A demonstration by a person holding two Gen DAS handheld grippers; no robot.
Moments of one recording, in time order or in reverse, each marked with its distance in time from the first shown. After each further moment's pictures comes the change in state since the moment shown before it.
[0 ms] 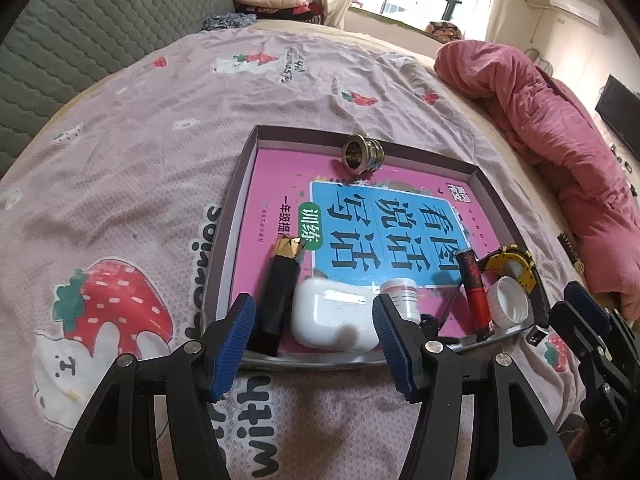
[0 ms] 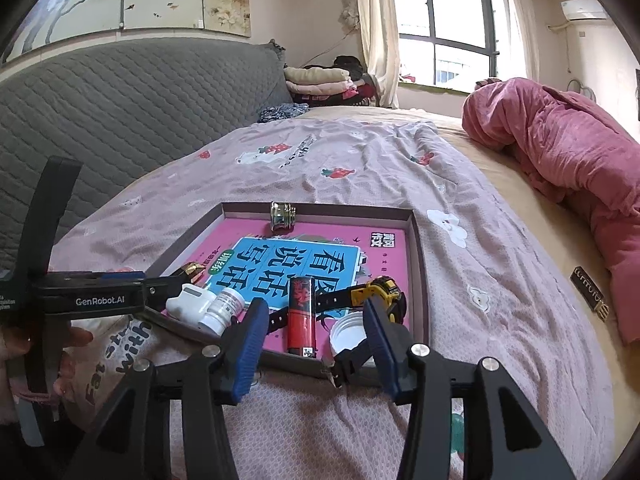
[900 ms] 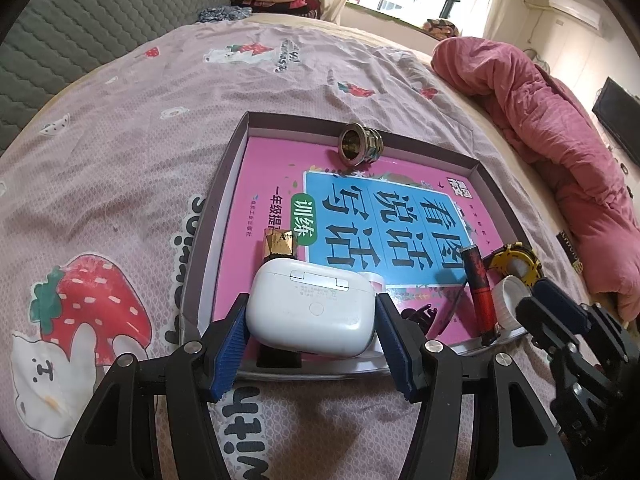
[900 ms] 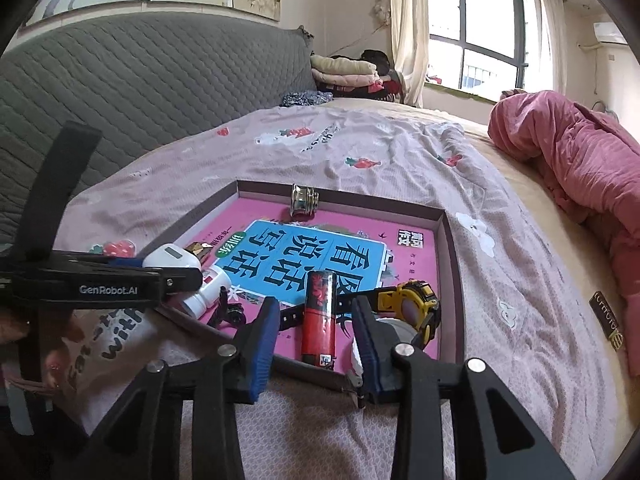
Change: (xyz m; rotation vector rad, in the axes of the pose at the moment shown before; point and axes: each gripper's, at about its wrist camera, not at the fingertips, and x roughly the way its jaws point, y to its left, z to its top) left arm 0.021 0.002 -0.001 -0.011 0.019 -0.032; right arm 0.030 0.018 -0.004 -0.107 0.034 0.036
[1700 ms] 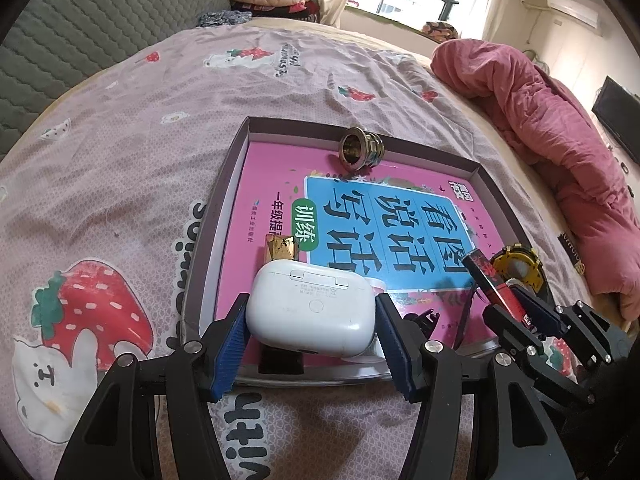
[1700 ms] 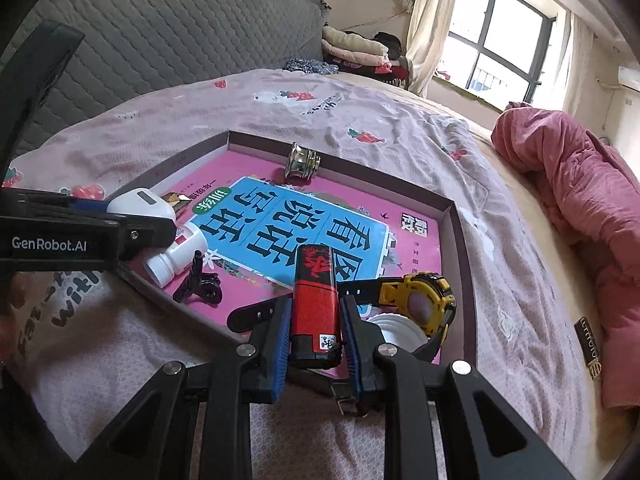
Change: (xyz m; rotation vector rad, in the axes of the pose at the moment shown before) left arm 0.001 -0.001 0.001 0.006 -0.017 0.006; right arm 0.040 0.019 -0.004 -0.147 0.116 -0.104
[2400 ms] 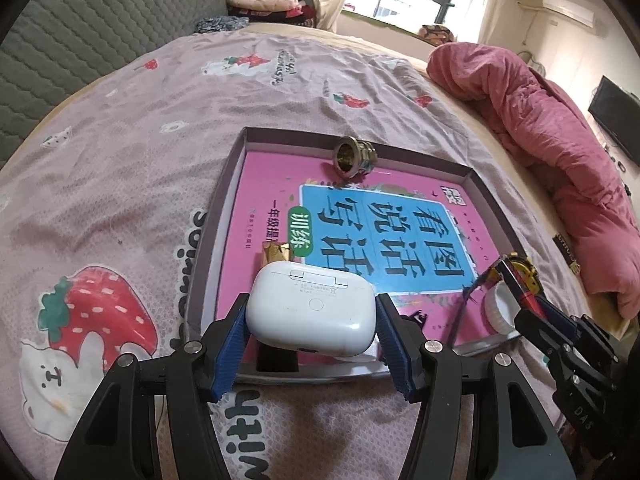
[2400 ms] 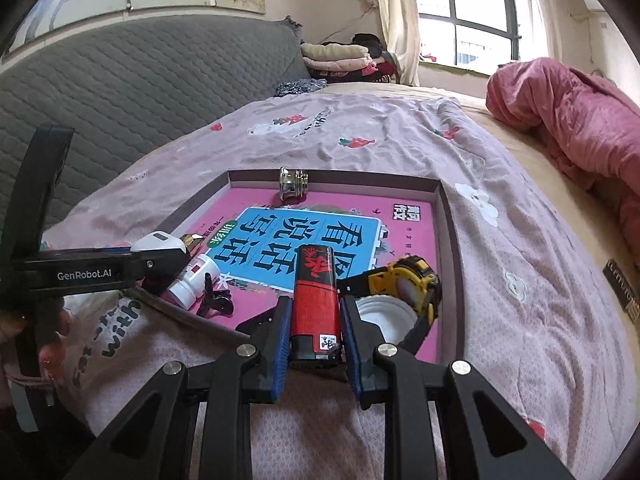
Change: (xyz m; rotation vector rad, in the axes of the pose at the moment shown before) left arm -0.009 -0.002 0.002 0.006 -0.016 -0.003; right arm -0.020 -0.039 -0.012 0.211 -0.067 0.142
